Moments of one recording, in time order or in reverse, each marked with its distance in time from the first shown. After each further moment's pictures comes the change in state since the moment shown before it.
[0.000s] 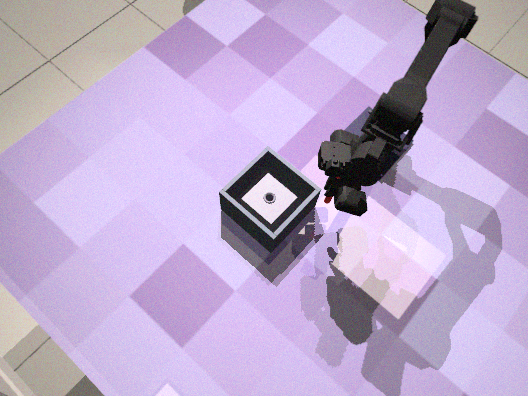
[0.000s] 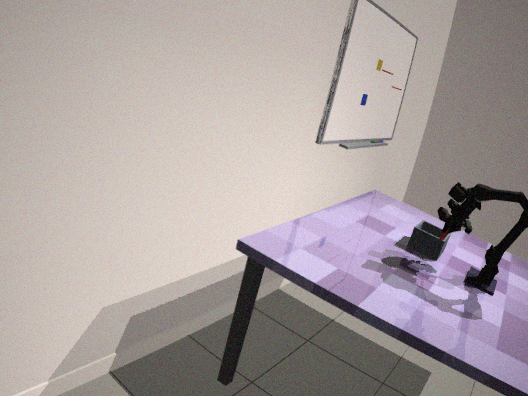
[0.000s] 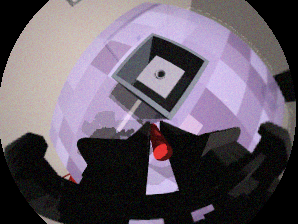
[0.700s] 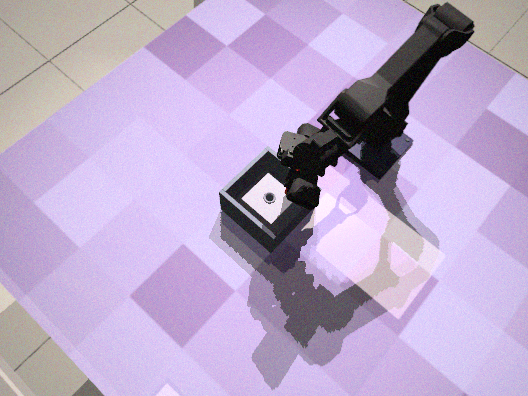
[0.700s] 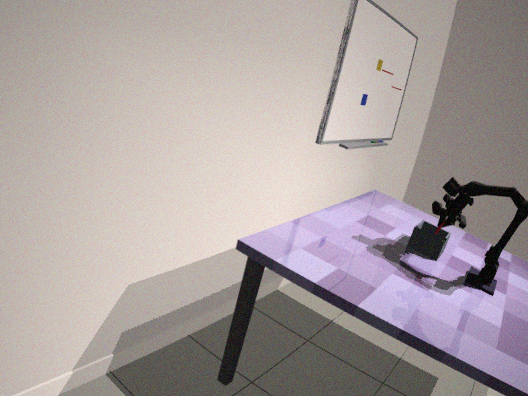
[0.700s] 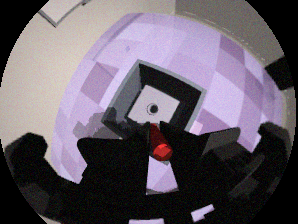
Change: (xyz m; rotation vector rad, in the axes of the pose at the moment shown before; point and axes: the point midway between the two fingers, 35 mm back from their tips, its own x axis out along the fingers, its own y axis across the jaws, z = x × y) arm 0.032 -0.016 0.076 0.114 -0.073 -0.060
